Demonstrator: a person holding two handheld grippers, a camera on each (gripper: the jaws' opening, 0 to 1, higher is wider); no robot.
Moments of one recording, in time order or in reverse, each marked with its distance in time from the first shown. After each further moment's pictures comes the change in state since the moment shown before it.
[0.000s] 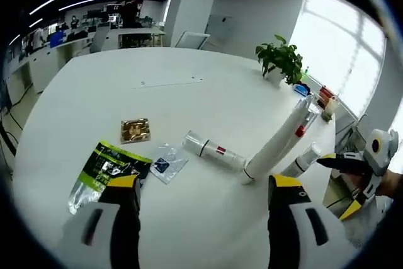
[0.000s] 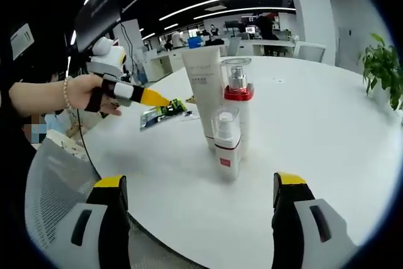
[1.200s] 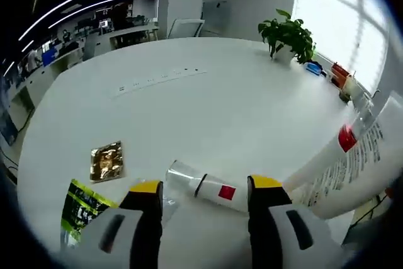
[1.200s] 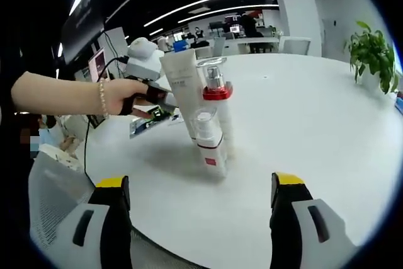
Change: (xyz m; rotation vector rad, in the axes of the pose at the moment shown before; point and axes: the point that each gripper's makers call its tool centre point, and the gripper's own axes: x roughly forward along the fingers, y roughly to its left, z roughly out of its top) left arm 0.101 -0.010 0.015 0.173 0.096 0.105; right arm -0.003 -0.015 -0.002 0.079 -0.012 -0.059
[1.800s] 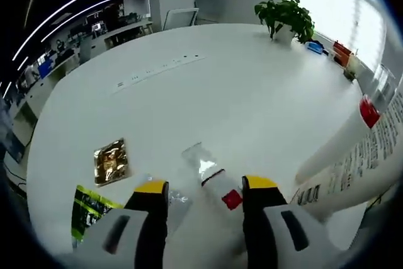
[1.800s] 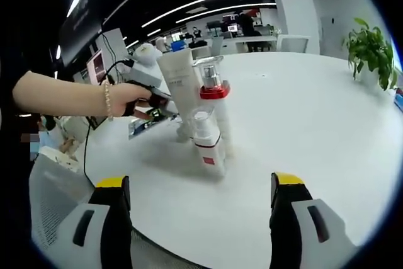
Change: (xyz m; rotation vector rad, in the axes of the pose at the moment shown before) left arm 0.010 0.014 -0.018 0.066 0.075 0.027; right arm 0.000 -0.003 -0.001 0.016 0.002 -0.006
